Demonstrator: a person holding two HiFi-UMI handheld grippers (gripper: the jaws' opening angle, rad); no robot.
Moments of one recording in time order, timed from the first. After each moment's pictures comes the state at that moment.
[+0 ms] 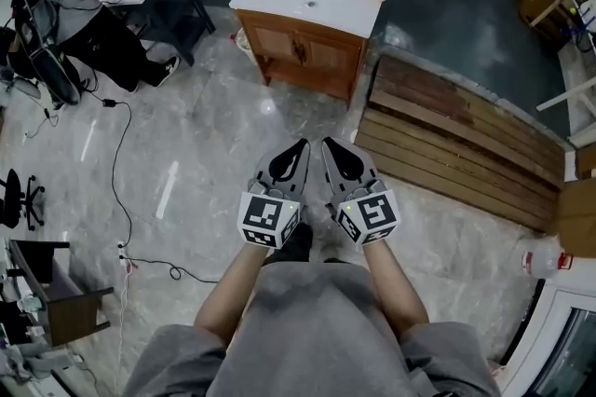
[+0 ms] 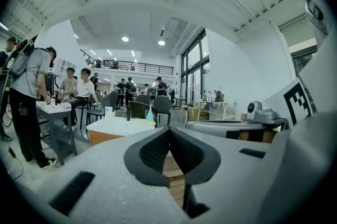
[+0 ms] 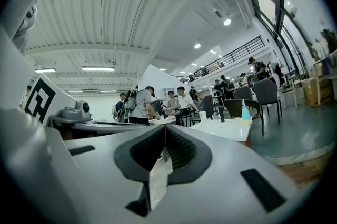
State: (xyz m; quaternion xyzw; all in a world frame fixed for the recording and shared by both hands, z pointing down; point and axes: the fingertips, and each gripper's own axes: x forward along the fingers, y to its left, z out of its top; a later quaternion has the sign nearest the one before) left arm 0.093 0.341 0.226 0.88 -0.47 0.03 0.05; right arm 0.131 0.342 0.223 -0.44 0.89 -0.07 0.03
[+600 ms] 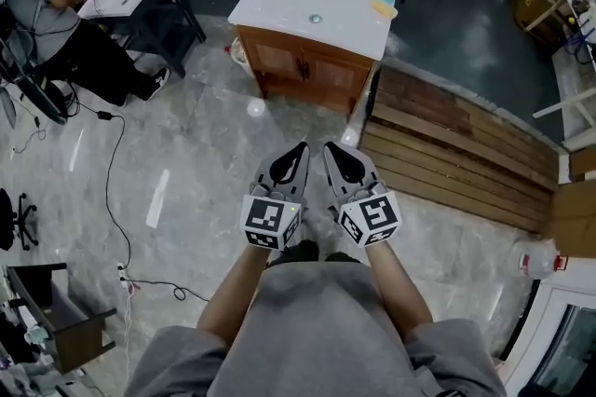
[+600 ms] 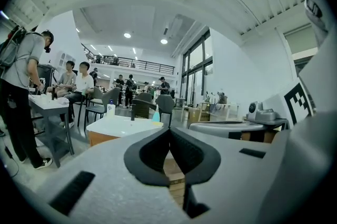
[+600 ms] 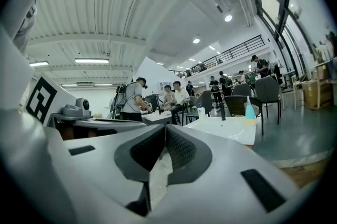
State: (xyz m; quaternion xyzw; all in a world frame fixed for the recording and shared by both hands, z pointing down) left arm 0.028 0.230 0.239 0.88 -0.46 0.03 0.08; right arm 0.072 0.233 0.237 -0.46 0.89 -0.08 0.00
